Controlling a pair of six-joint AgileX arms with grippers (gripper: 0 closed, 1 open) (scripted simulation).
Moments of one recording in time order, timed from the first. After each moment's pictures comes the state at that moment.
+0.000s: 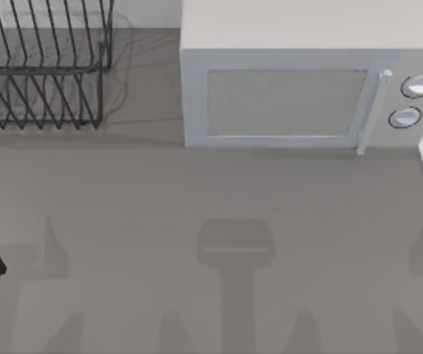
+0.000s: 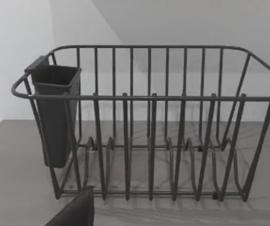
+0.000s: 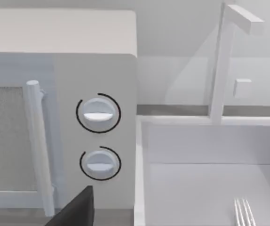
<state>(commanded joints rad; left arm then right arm) 0.00 0.00 0.00 0.00 0.00 0.00 -0.02 0.10 0.10 -0.07 0.00 -0.01</state>
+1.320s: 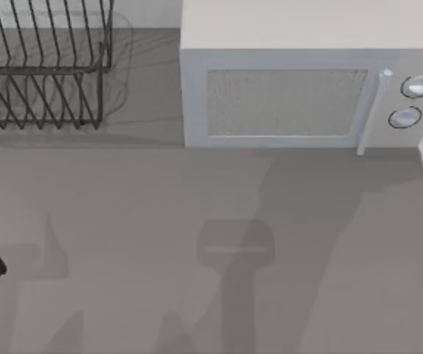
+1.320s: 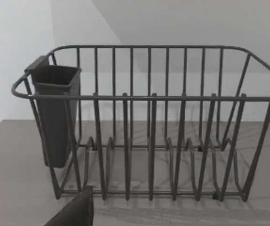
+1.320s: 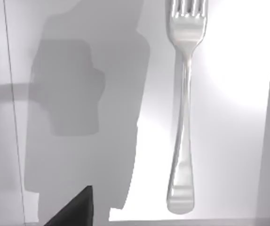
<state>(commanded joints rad) 0.00 0.00 0.00 0.00 0.00 0.00 -0.27 2.25 2.01 -1.19 0.01 -0.25</state>
